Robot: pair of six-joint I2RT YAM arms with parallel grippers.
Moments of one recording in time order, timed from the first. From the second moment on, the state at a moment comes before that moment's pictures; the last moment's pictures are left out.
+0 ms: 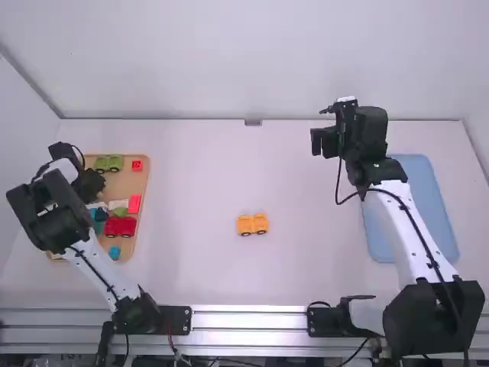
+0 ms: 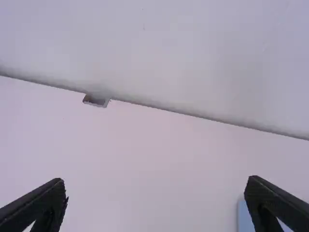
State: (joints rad) left arm 0.64 2.15 1.48 -0.59 -0.05 -0.40; right arm 0.10 1.40 1.17 -0.30 -0.10 -0.14
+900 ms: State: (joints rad) left arm 0.64 2.01 1.55 -0.76 -0.04 -0.33; right arm 0.10 1.40 1.17 -0.28 -0.26 -0.13
